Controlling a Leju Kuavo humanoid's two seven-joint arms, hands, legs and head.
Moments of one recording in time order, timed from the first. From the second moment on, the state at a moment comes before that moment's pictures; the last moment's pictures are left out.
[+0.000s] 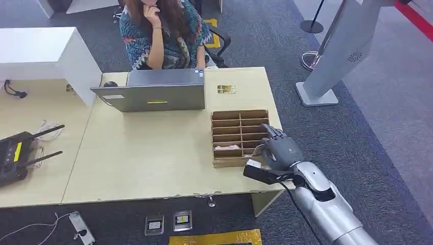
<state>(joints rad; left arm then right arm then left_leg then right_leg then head) -0.16 0.14 0.20 -0.18 -0.57 0.26 -0.15 -0.26 -0.36 0.41 -1.36 1.11 -0.19 -0.09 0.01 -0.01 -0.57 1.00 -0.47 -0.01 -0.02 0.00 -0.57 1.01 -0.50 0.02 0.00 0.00</state>
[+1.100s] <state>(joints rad) -0.21 0.12 0.20 -0.18 -0.64 0.24 -0.14 -0.96 -0.28 0.33 -1.19 1.03 -0.21 -0.29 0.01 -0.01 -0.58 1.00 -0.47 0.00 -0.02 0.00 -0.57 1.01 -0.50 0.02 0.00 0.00</state>
